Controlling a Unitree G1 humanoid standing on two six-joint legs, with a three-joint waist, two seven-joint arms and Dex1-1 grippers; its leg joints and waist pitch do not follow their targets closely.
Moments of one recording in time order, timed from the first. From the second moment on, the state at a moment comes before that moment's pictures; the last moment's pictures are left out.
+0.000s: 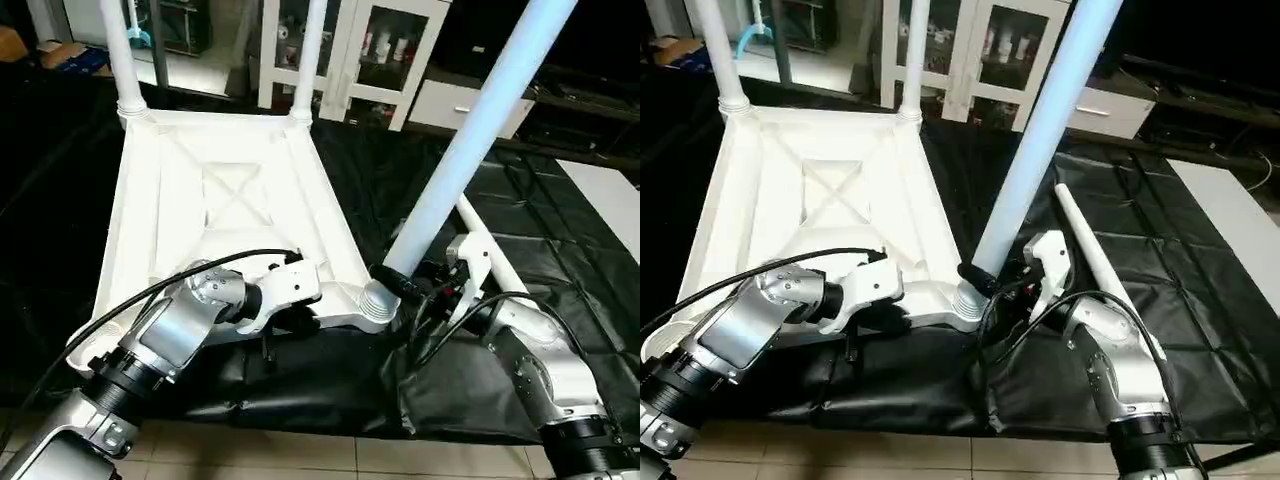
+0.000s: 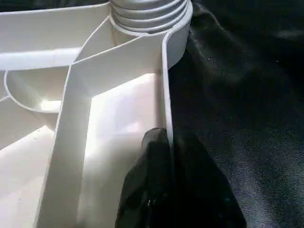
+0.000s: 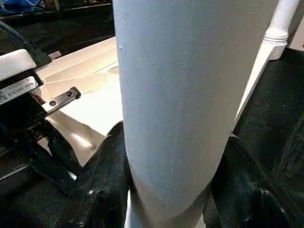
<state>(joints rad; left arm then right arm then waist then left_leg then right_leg) -0.52 0.47 -0.46 0.17 0.08 0.44 -1.07 -0.26 -0.29 0.05 0.25 0.36 0.14 0.84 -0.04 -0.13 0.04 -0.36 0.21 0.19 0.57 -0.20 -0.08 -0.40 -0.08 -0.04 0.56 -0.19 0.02</state>
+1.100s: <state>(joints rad) -0.62 0.06 -0.28 0.31 0.11 0.78 -0.48 -0.66 0.10 -0.02 0.77 0.10 -0.13 -0.26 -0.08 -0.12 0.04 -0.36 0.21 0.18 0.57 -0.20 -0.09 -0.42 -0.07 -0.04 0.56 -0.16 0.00</state>
